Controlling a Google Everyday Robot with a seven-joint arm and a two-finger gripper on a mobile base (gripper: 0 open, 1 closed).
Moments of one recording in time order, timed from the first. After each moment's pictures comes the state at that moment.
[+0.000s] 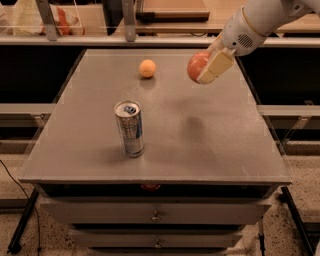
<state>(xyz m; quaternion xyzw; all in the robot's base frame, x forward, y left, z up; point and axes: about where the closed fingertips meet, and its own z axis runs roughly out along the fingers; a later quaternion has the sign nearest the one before) 0.639 -0.146 0.943 -0.58 0.76 0.10 0.29</state>
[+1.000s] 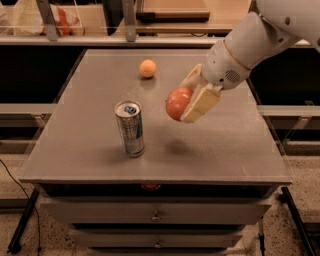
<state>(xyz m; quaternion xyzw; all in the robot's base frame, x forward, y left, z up) 0.539 -0.080 0.908 -0.67 0.67 0.18 0.26</state>
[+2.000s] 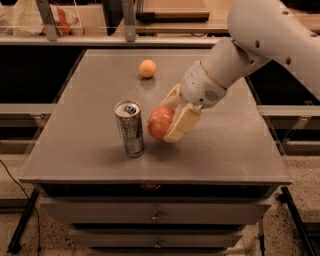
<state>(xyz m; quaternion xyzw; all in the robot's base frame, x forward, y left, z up) 0.511 -0.035 0.870 -0.70 0.63 0.23 0.23</state>
